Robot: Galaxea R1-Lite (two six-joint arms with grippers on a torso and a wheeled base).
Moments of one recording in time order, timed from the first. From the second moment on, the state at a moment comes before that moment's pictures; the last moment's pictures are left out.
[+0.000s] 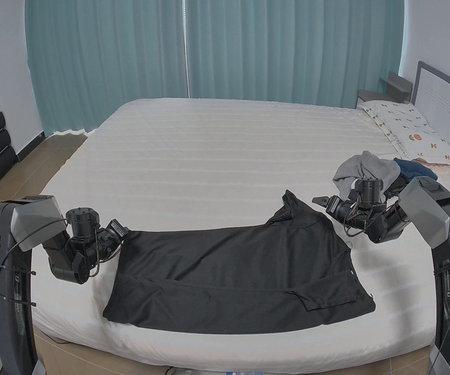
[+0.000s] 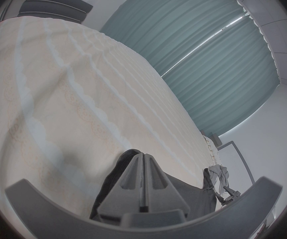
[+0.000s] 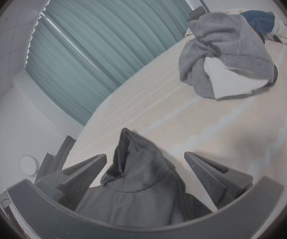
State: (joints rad) left arm 0.02 2.50 -0.94 -1.15 -0.21 -0.83; right arm 0.07 2.58 -1.46 -0.71 0.24 0.61
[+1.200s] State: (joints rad) left arm 0.03 2.46 -0.94 -1.19 -0.21 -0.83; right arm 0.01 2.50 -1.12 -1.26 0.30 0.84
